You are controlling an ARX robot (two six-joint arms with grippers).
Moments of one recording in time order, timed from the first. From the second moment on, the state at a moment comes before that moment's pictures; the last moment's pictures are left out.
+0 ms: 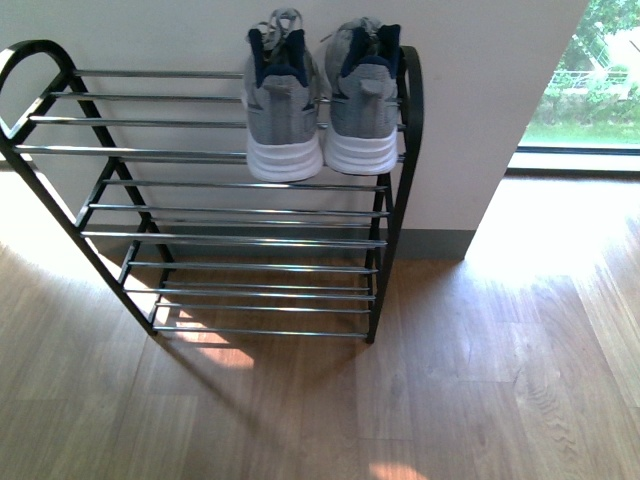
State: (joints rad) left arm 0.00 0.02 0.01 0.00 0.00 -0.01; right arm 0.00 0.00 0.02 0.00 0.00 0.00
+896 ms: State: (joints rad) left arm 0.00 0.02 0.01 0.00 0.00 -0.01; right arm 0.00 0.00 0.02 0.00 0.00 0.00
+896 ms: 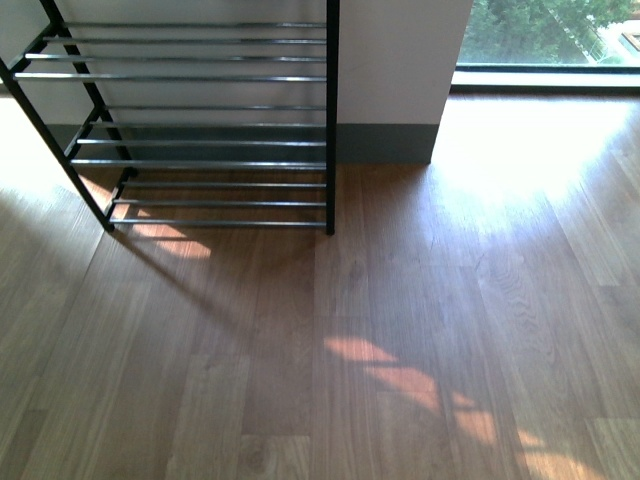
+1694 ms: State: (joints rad) left arm 0.00 0.02 0.01 0.00 0.00 -0.01; right arm 0.00 0.00 0.02 0.00 0.00 0.00
